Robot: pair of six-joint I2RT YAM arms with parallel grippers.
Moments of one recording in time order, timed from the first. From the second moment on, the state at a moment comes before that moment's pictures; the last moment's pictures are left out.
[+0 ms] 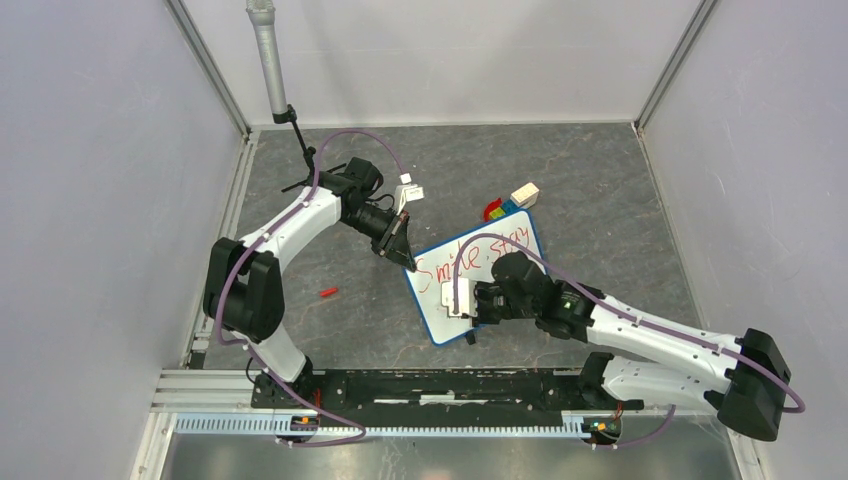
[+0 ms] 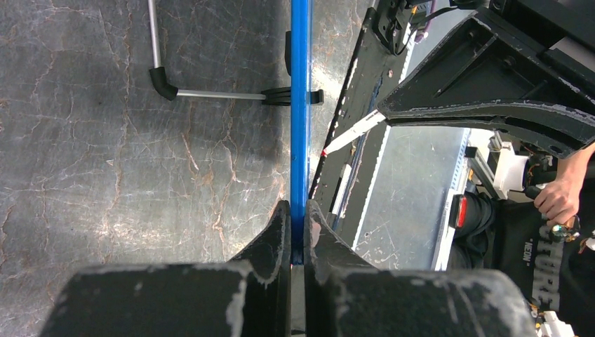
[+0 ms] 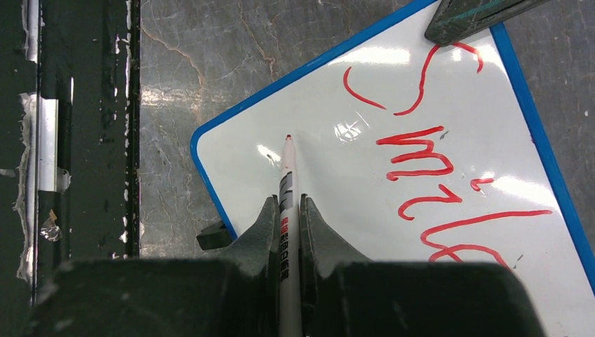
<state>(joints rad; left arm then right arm) -0.40 1.68 1.30 -0.97 0.98 0.34 1.01 1.01 0.68 -0.28 -0.27 -0.57</state>
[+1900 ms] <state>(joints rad) -0.40 1.69 1.30 -0.97 0.98 0.34 1.08 1.03 0.61 -0.31 -0.18 -0.62</state>
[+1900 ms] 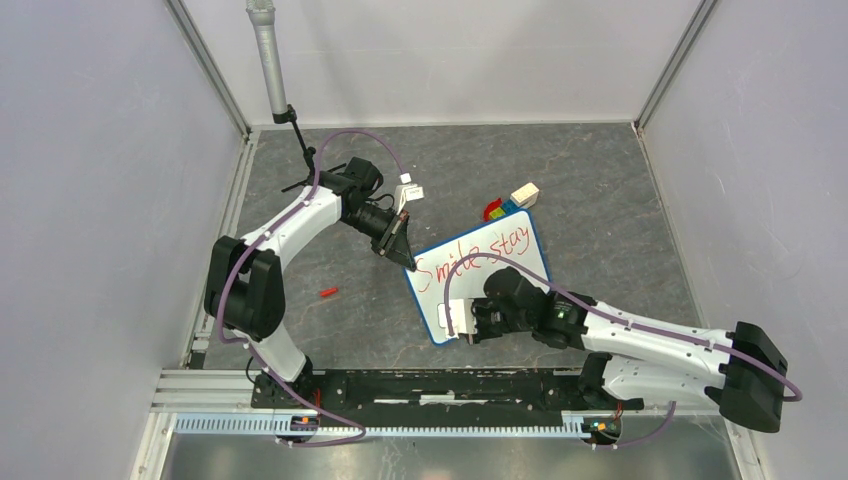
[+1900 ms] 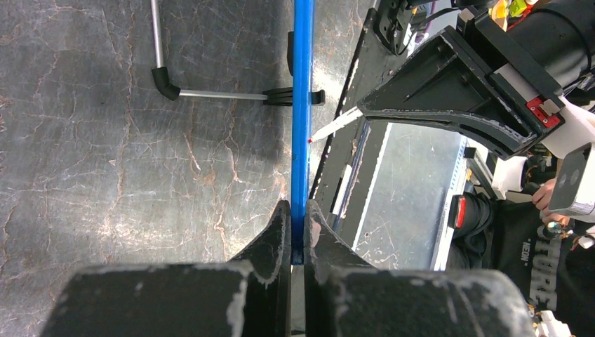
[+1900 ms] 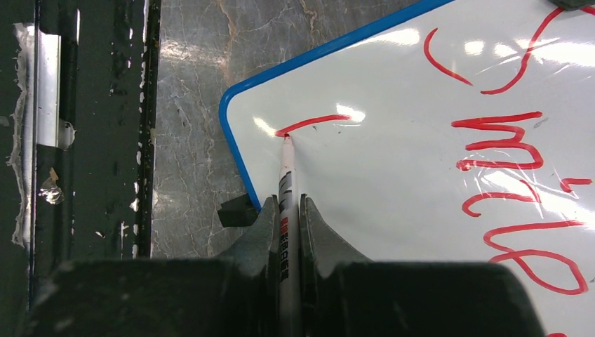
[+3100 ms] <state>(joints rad) -0.40 1.69 1.31 -0.98 0.98 0.34 1.07 1.01 0.63 -0.38 -0.17 -0.63</state>
